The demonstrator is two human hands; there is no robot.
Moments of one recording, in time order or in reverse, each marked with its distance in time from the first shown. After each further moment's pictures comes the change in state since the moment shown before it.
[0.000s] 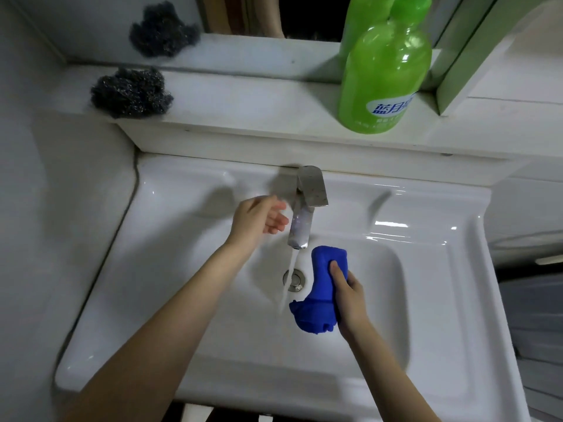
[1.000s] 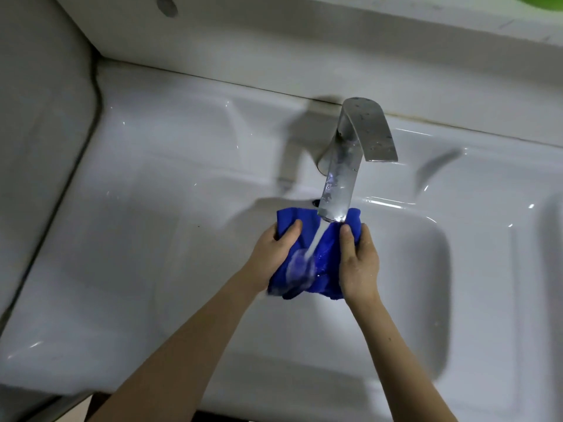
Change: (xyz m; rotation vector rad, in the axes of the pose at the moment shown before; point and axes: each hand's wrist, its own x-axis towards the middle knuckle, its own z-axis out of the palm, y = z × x) left_hand 0.016 -0.159 0.003 -0.076 -0.156 -0.238; right_hand 0.058 0.036 0.034 -0.520 0.161 -0.380
